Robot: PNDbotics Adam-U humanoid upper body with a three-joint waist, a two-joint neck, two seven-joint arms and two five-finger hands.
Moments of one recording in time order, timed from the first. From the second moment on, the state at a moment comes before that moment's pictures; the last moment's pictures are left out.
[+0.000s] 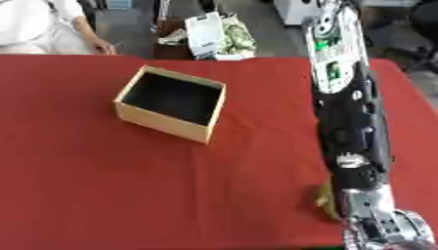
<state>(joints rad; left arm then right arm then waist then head) 0.00 0.63 0.32 -1.81 0.39 -0.38 0.11 -0.71 -0.29 -0.25 -1.51 0.81 0.13 -0.25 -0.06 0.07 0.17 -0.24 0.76</state>
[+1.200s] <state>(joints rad) 0.08 0.64 0.33 -1.91 0.32 -0.39 0.16 -0.64 -0.56 -0.14 -1.30 0.66 0.04 -0.06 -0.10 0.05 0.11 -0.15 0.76</state>
